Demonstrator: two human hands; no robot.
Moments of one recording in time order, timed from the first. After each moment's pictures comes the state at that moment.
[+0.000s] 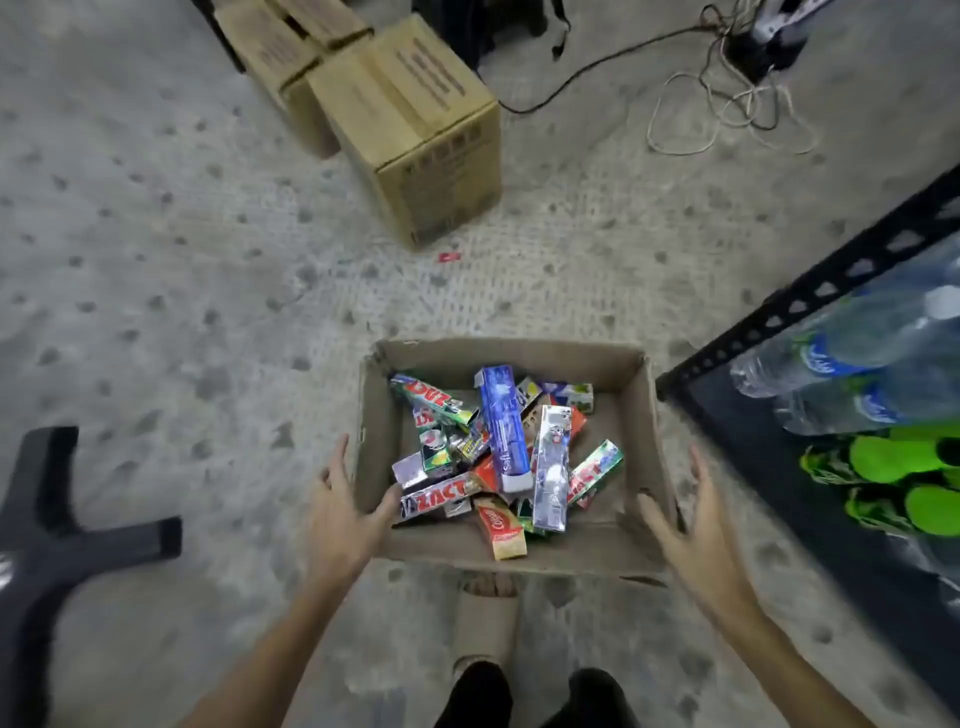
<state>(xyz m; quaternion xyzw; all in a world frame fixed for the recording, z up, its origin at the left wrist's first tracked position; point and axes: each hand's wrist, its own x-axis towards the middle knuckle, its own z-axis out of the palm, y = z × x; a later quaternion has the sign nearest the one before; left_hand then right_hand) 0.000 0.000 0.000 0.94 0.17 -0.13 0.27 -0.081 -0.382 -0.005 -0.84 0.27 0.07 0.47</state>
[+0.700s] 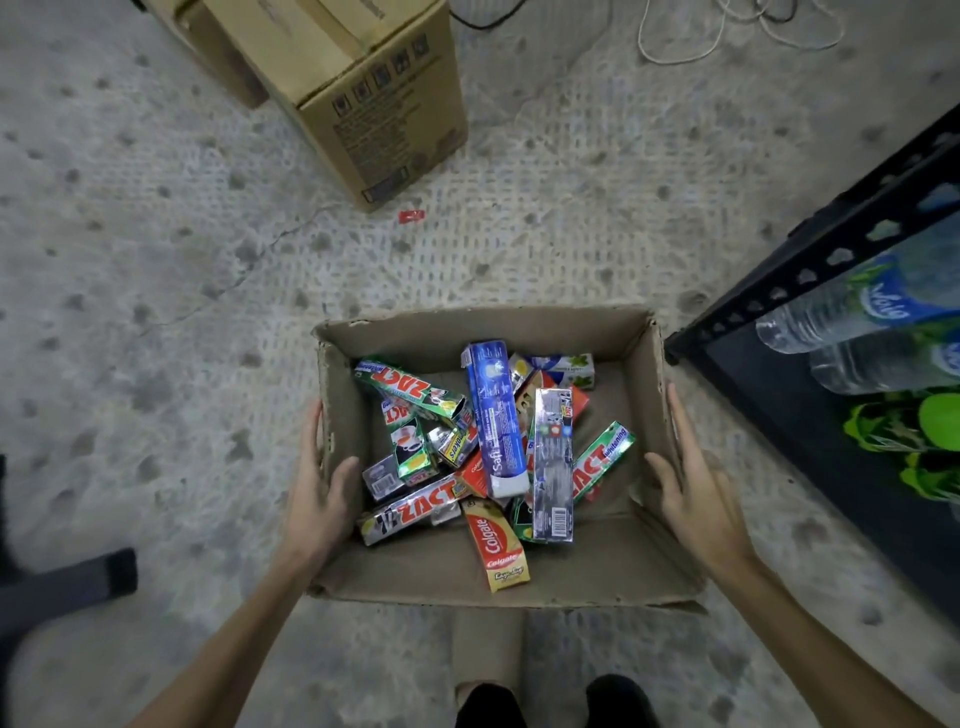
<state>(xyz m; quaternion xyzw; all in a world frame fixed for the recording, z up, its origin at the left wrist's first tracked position) 0.050 0.006 -0.084 0.85 0.07 -0.14 0.50 -0.038 -0.391 -0.098 -0.91 0.19 0.06 0.36</state>
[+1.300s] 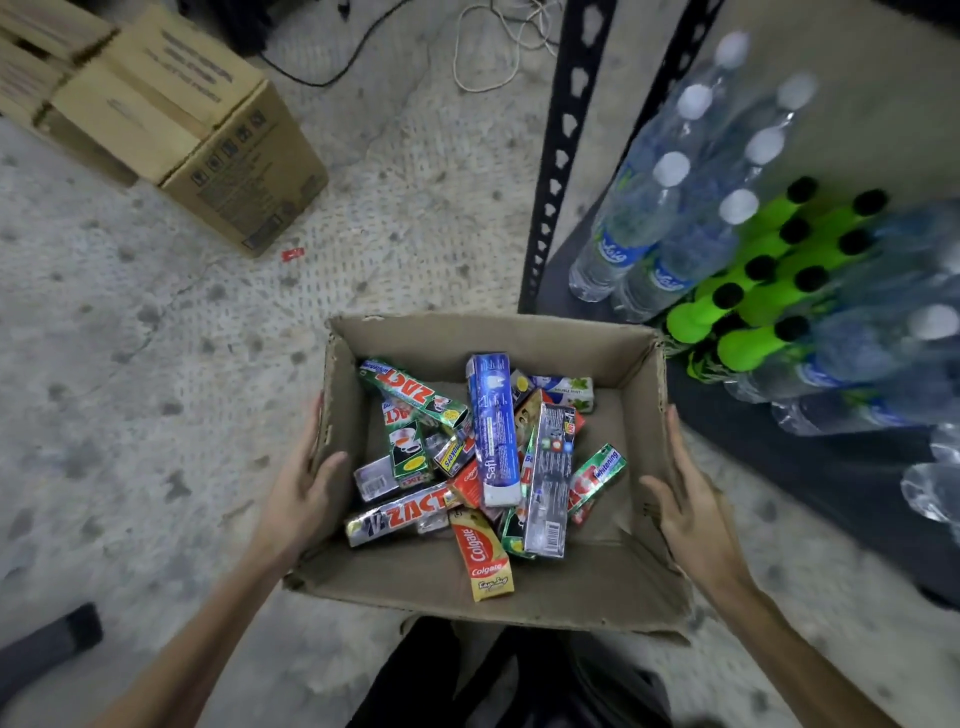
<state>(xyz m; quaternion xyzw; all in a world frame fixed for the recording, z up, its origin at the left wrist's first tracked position) 0.005 -0.104 0.017 0.85 -0.08 -0.24 0.46 -0.213 -0.475 0.016 -0.86 0.32 0.00 0.40</state>
